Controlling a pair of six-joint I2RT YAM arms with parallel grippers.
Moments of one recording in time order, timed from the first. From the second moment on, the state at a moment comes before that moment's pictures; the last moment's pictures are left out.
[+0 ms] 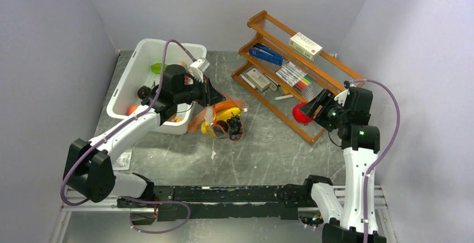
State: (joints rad) left arm -0.50 1.35 0.99 0.02 0.57 -0.42; right arm -0.18 0.83 1.05 -0.94 -0.33 0.47
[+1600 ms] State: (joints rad) left arm -0.48 1.40 1.01 -0.02 0.63 -0.36; right arm 0.94 1.25 1.08 -0.40 0.29 0.73
